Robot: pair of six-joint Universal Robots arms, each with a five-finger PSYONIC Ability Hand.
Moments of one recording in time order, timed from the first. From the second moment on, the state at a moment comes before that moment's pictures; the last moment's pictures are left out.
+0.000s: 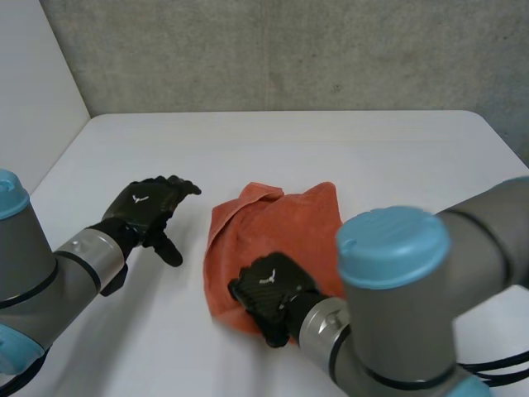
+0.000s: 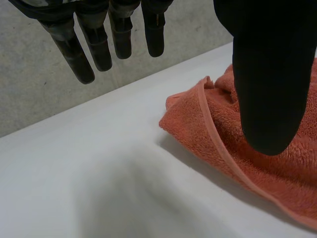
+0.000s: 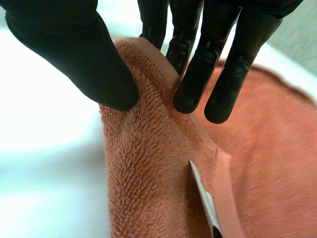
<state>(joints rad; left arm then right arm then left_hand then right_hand) 4.43 -1.82 -1.80 3.34 -1.29 3.28 2.40 -1.15 1.50 0.15 1.43 2.83 0.29 0.27 0.28 0.27 0.08 0.95 1.17 1.18 1.19 0.98</state>
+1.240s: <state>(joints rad) 4.32 -1.86 -1.91 3.12 -1.56 3.40 1.82 -1.35 1.82 -0.14 1.43 2.73 1.15 1.17 1.15 1.17 0.96 0.98 1.17 1.18 1.19 0.98</state>
